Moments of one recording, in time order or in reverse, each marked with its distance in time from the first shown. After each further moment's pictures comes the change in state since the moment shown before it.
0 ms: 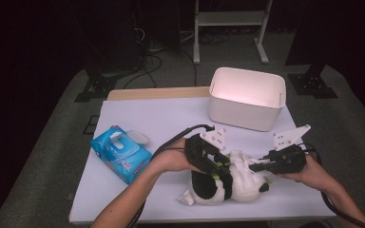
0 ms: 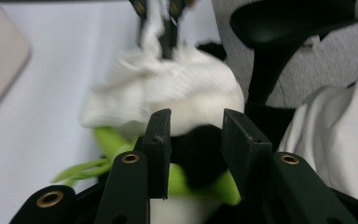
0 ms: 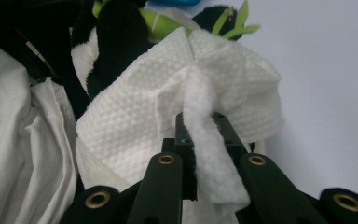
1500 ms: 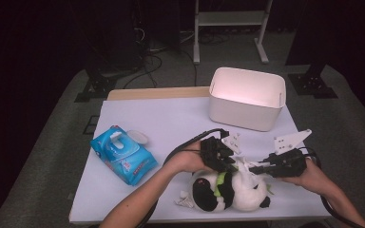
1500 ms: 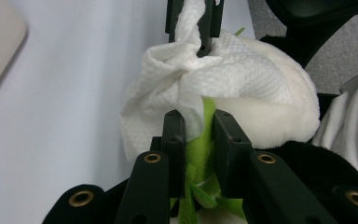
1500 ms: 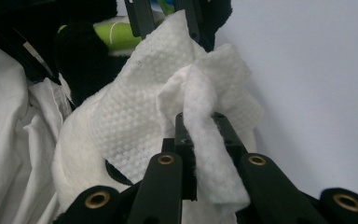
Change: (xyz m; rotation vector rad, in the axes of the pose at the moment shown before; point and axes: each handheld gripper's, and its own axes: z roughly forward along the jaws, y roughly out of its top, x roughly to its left) left arm 0.011 0.007 0.044 0.121 0.036 0.012; right arm 0.004 -0.005 0.002 -0.023 -0.014 -0.006
